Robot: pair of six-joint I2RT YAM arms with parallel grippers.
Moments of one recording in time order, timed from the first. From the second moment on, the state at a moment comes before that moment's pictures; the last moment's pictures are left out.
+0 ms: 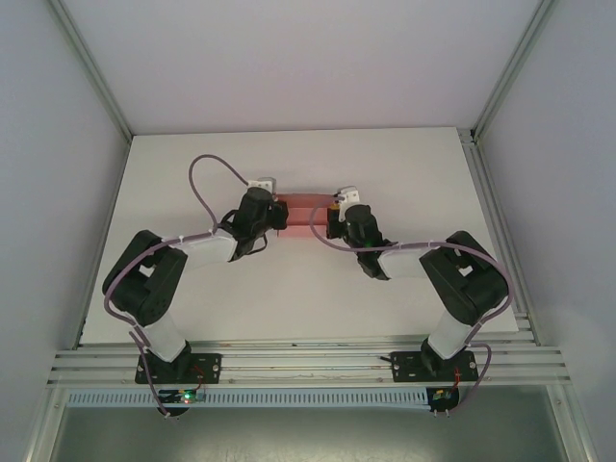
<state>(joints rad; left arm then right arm) -0.50 1.70 0.87 0.26 -0.01 -0.49 0.59 1.70 0.65 0.67 0.17 0.21</state>
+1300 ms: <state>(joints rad) -0.51 1.36 0.92 -0.39 -0.11 -0.85 0.77 1.60 0.51 0.72 0.33 0.10</state>
